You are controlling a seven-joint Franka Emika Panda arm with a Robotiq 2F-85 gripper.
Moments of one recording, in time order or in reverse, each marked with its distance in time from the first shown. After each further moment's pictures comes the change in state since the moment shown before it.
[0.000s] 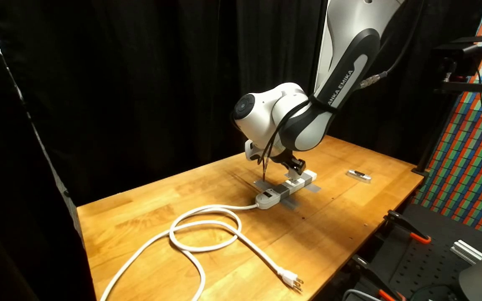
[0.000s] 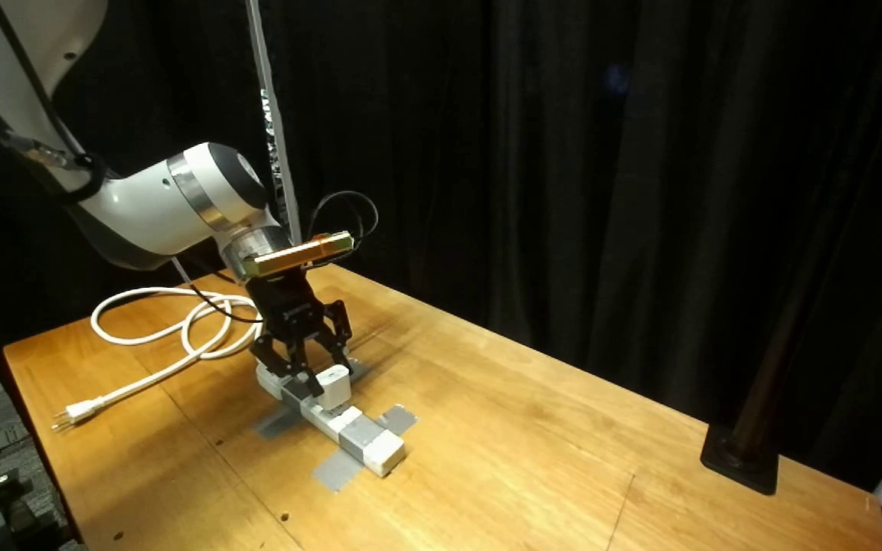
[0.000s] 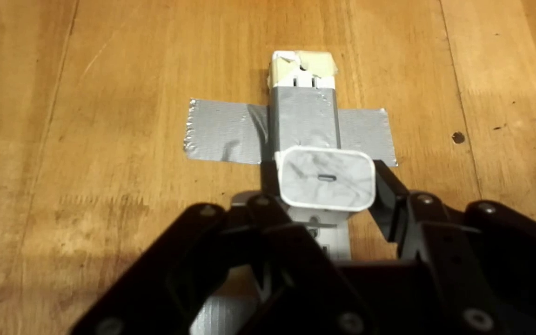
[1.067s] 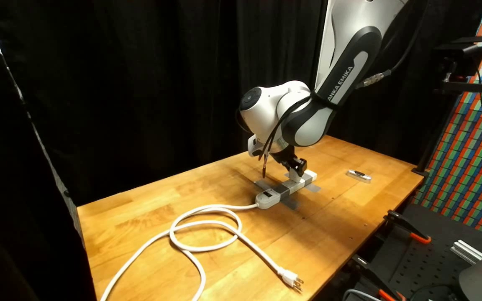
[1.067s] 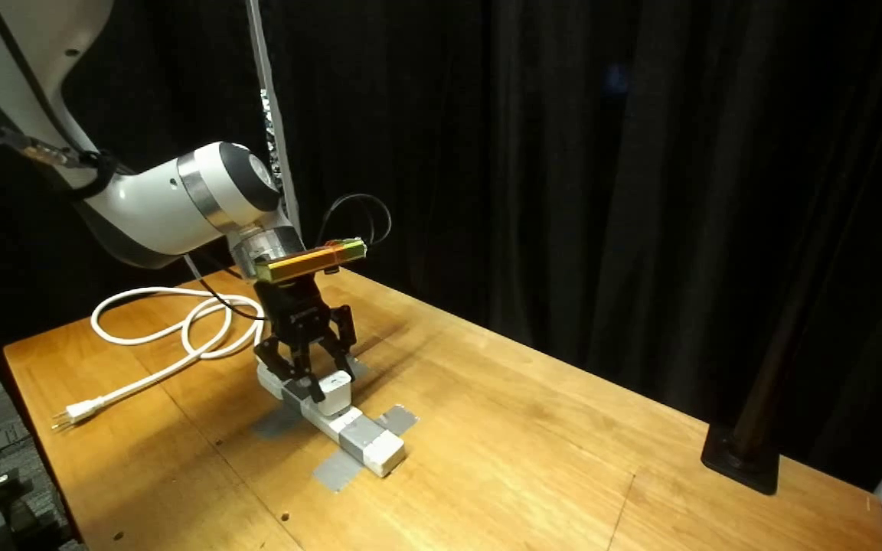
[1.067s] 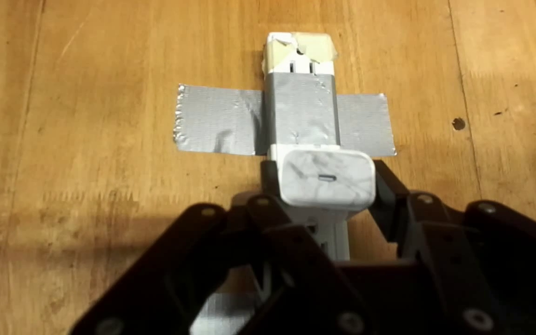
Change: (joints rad) arm -0.048 -0.008 0.000 -0.007 0.071 0.070 -0.077
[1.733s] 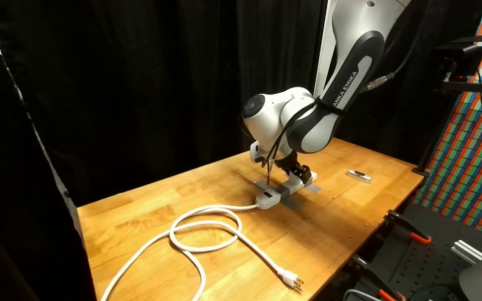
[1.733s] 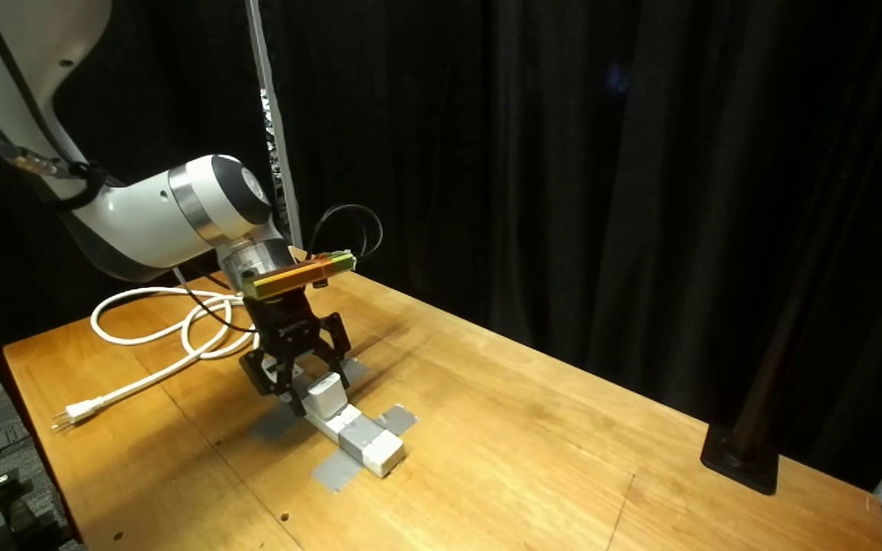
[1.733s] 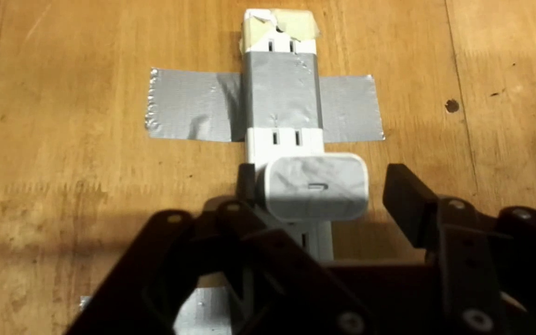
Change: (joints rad) arm 0.006 0.004 -0.002 -0.044 -0.022 0.036 0.068
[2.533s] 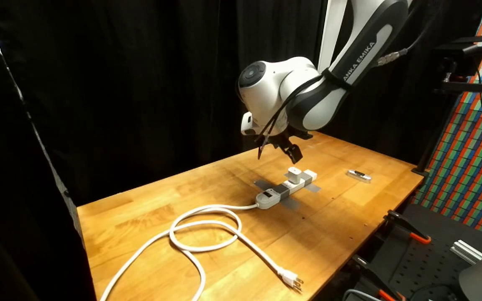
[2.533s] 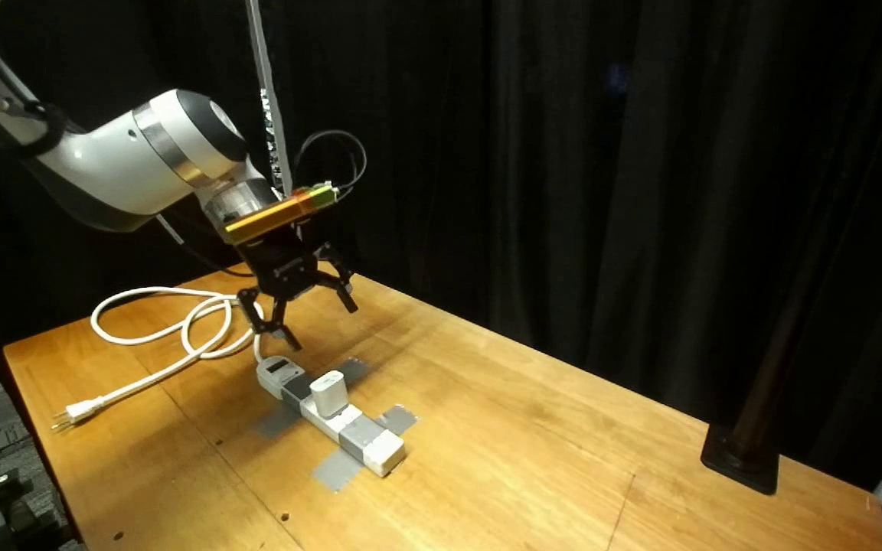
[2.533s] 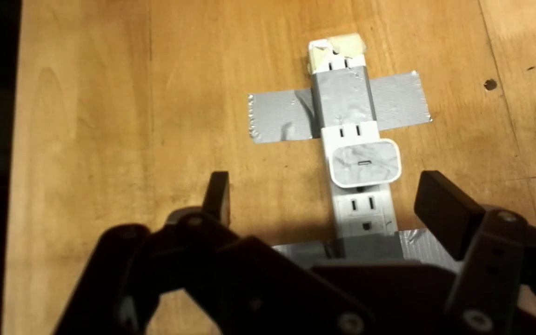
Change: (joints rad) arm 0.042 -0.164 0.001 -0.022 -0.030 0.013 0.171
